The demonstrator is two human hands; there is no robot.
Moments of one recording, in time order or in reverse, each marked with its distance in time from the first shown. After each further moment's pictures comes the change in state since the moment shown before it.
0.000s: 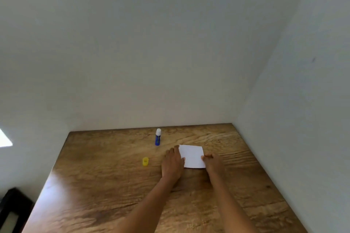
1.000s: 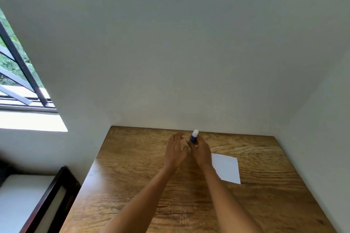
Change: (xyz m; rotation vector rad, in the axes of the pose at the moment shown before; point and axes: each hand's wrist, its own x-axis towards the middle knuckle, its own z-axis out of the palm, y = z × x) left_hand 0.028 -0.077 -0.063 -0.389 0.264 -0.106; right_hand -0.021 -0.095 0.111 0.124 -0.308 -0.572
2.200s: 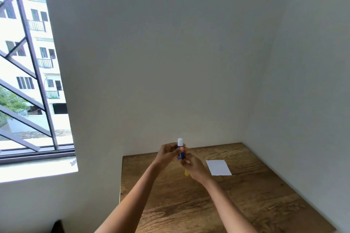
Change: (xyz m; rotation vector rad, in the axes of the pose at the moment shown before) left_hand -0.080 0.026 -0.207 -0.773 -0.449 0.202; right_hand -0.178 -0.173 0.003 -0.014 -0.086 -0.133
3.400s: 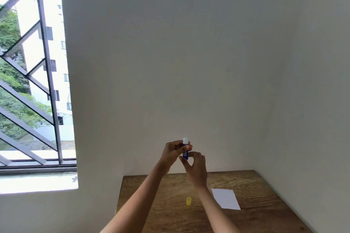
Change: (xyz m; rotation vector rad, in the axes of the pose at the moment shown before) left_hand 0.065 0.049 0.014 -0.064 0.080 0.152; right_hand 0.068 -0.016 -0.022 -0.087 0.499 -0.155
